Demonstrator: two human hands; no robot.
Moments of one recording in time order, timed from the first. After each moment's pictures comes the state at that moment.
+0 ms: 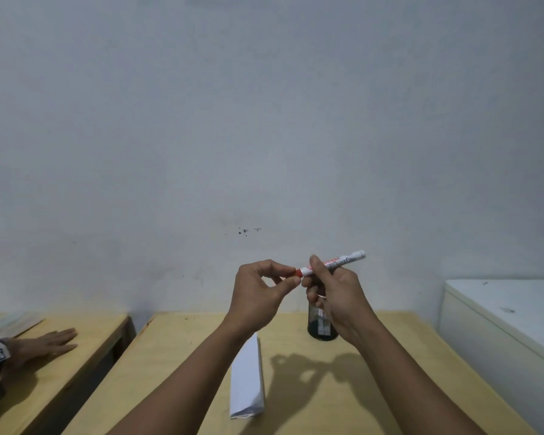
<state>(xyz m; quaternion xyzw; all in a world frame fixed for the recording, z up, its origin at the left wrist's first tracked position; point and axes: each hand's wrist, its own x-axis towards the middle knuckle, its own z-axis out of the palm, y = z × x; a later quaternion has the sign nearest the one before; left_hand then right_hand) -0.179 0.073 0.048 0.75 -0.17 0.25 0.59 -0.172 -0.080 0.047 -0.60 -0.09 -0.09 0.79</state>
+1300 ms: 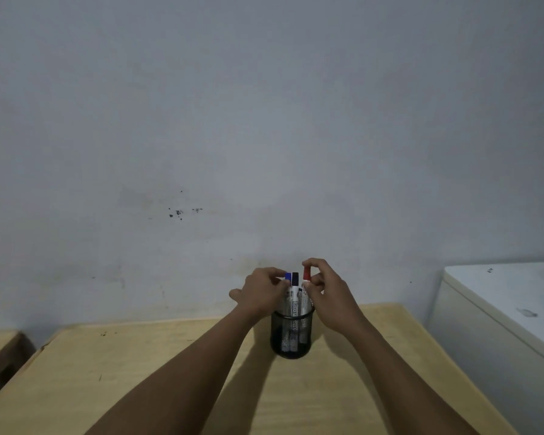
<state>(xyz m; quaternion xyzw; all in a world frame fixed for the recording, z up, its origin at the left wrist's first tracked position) 0.042 -0.027 -0.042 0.91 -0.02 0.08 0.40 0.016 -0.179 -0.052 -0.87 -0.06 -0.16 0.46</state>
